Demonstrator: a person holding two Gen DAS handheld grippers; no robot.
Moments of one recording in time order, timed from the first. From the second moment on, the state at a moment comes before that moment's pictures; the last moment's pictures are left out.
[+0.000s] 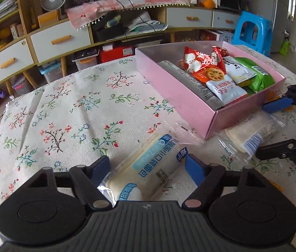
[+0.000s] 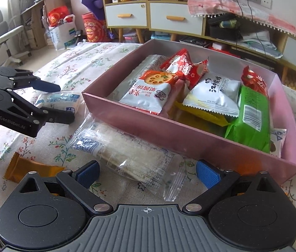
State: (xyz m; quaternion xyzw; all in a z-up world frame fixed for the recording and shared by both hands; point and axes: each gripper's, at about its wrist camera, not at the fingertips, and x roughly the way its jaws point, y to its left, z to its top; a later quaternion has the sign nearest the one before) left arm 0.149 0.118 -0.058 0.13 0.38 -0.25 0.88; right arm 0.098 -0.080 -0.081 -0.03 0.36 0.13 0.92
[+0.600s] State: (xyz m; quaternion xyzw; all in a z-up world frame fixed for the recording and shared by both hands) left arm 0.100 0.100 -0.048 0.13 0.43 -0.24 0.86; right arm 0.082 -0.072 -0.068 -0.04 0.38 0.20 0.90
